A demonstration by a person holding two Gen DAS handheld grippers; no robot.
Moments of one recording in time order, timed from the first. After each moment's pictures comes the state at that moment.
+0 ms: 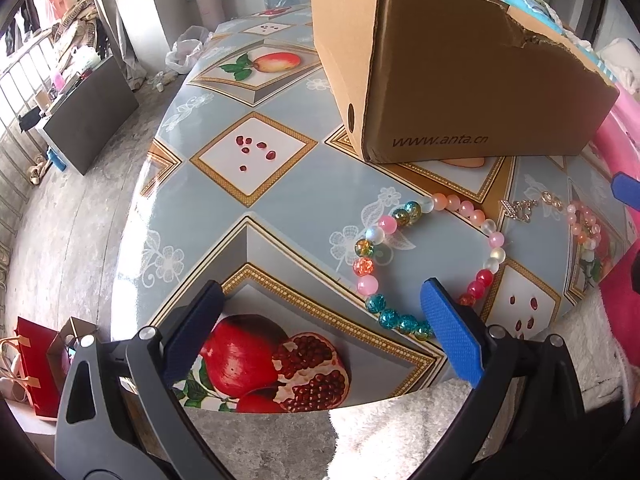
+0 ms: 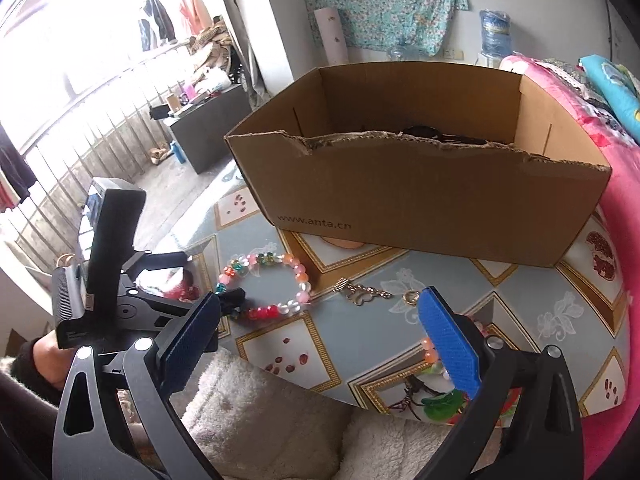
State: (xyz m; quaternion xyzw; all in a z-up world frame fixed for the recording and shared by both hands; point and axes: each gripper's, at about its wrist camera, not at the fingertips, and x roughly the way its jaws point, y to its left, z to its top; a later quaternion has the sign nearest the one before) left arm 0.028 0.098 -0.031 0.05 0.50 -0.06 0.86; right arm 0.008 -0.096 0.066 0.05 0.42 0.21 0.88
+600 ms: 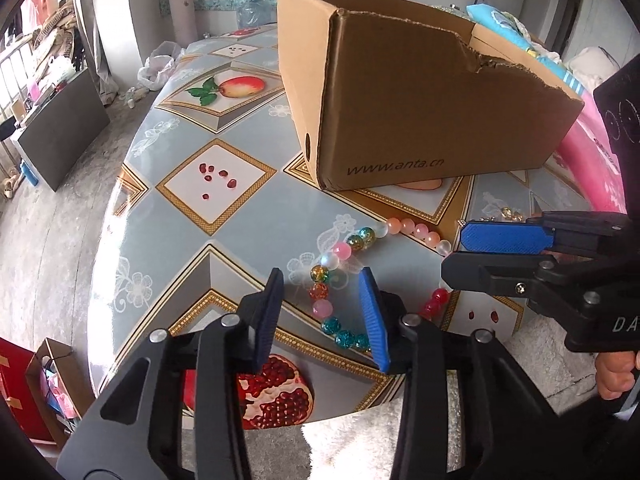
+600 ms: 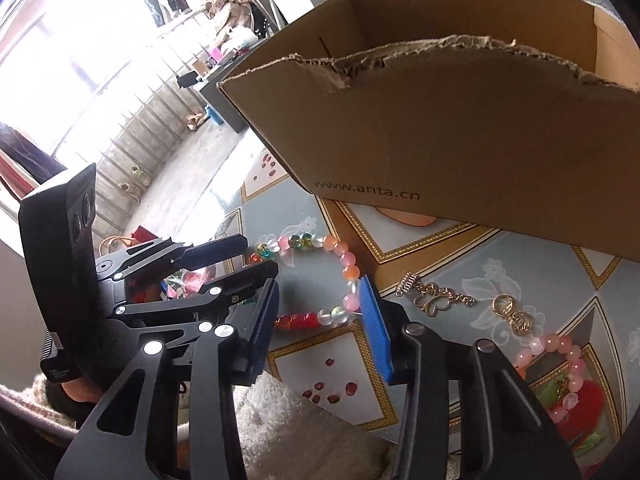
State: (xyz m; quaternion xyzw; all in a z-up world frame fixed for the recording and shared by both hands) left arm 0.029 0.091 -0.024 0.03 0.47 -0.12 0.87; right arm 0.064 -0.067 0.016 0.09 0.52 0.27 0.81
